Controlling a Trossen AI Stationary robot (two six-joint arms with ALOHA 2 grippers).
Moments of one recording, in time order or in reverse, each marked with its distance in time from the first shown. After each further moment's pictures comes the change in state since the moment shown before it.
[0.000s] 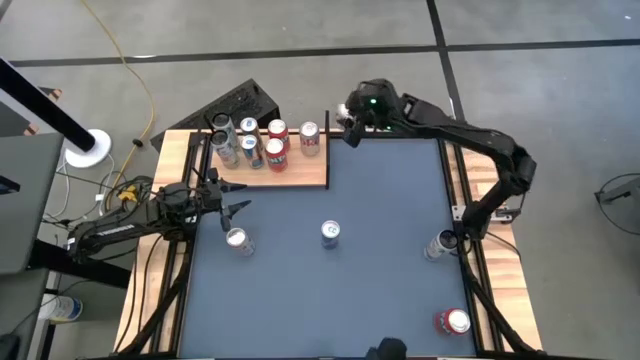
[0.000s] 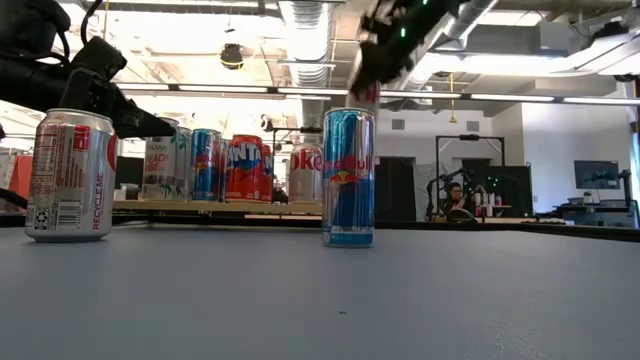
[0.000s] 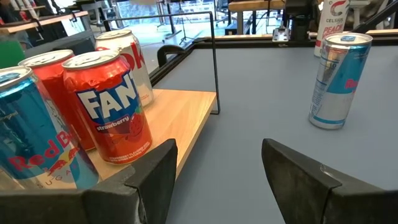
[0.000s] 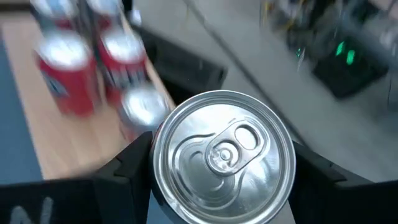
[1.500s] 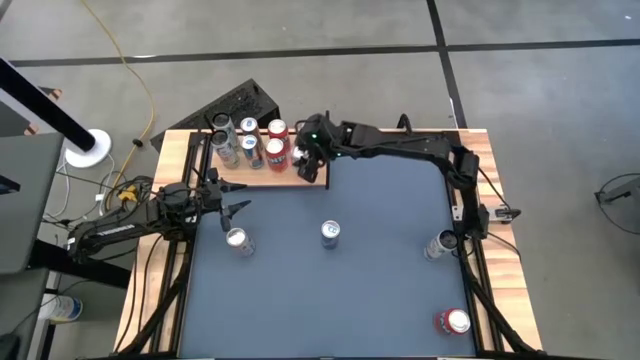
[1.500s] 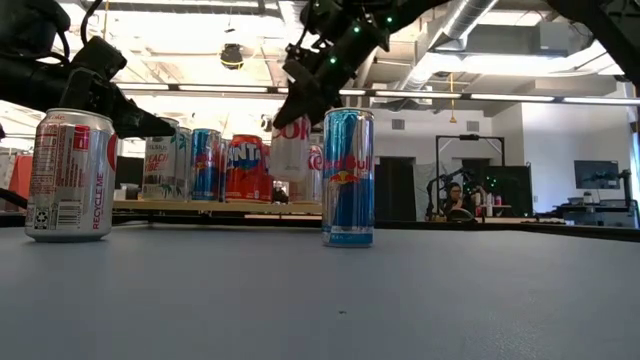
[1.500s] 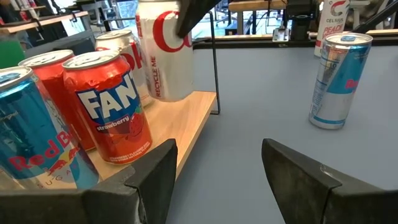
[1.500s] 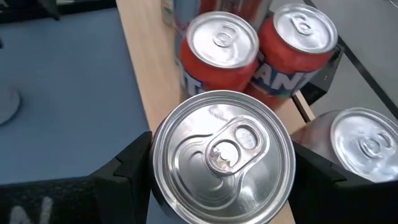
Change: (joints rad) left arm 0.000 0.000 0.000 0.001 0.000 0.000; right arm 0.173 0.425 0.275 -0.046 -0.168 0.186
